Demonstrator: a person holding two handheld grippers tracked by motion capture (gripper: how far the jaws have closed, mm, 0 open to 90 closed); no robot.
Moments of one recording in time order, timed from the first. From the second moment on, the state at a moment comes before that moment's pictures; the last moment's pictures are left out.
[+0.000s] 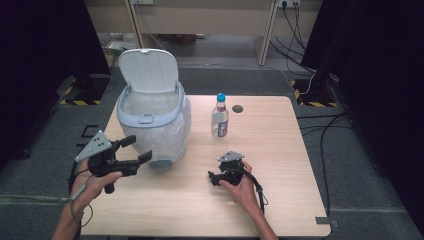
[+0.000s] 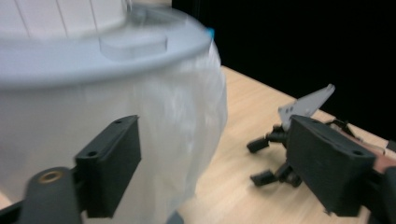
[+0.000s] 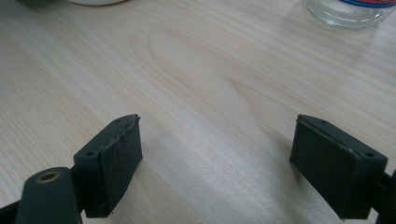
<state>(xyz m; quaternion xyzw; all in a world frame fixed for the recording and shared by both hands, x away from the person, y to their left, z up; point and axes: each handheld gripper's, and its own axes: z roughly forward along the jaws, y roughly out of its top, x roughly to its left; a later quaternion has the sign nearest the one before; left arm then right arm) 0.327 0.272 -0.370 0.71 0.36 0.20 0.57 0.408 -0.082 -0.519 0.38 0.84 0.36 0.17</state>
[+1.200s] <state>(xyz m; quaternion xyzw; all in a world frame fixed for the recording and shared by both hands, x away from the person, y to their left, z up) 0.340 0.288 -0.517 0.75 0.44 0.20 0.45 0.408 -0.082 -0.519 0.38 0.84 0.36 0.17</state>
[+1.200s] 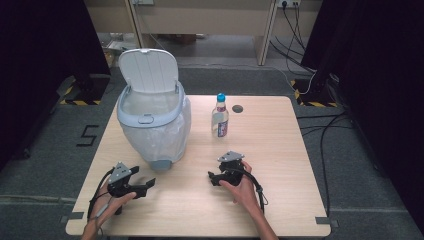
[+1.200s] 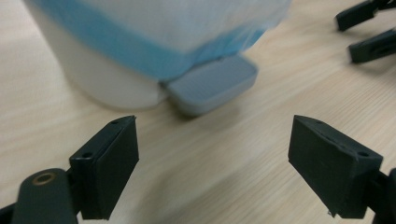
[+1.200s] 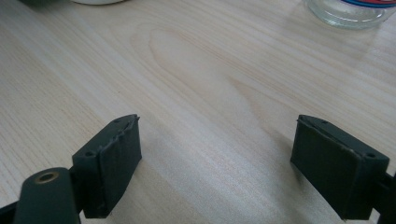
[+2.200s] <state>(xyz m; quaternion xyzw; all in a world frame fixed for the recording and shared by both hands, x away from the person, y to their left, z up) 0.344 0.285 -0.525 0.79 0.45 0.19 0.37 0.407 -0.082 -0.519 0.37 0.84 0.36 0.16</state>
